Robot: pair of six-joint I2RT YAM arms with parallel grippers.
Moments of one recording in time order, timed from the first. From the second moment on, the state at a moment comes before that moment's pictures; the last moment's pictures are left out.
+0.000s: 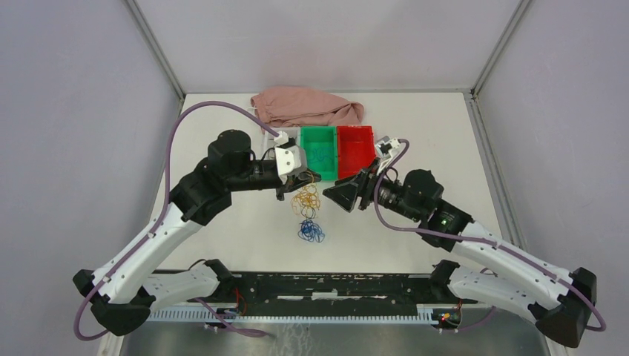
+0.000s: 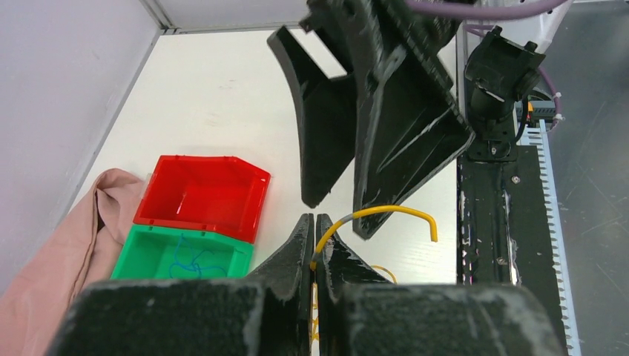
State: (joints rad) left arm -0.76 1.01 1.23 -0.48 0.58 0.36; right arm 0.87 0.92 0.75 0.10 -0.16 0.65
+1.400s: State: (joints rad) left arm -0.77 1.02 1.26 -0.48 0.58 0.36; right arm 0.91 1.17 0.81 0.23 -0.15 0.72
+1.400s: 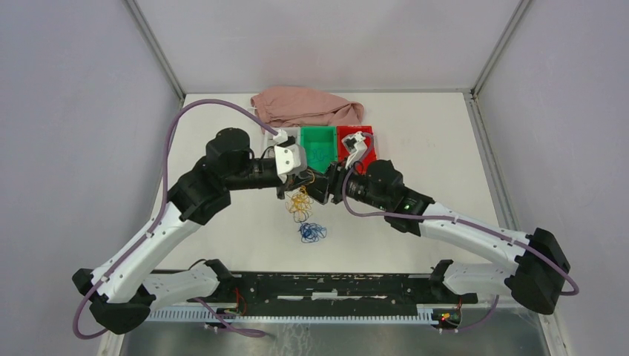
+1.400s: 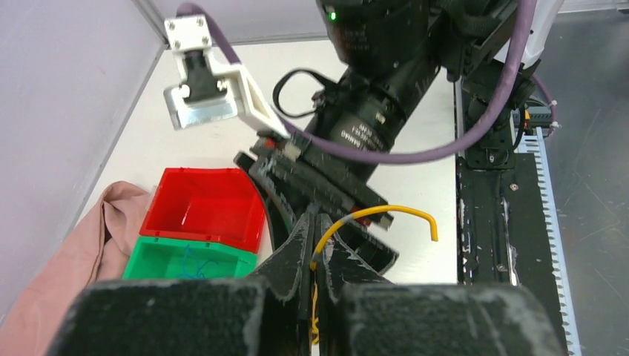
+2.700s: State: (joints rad) left arm -0.78 1.11 1.80 -0.49 0.49 0.48; right arm 0.99 1.20 0.48 0.32 0.24 0.76
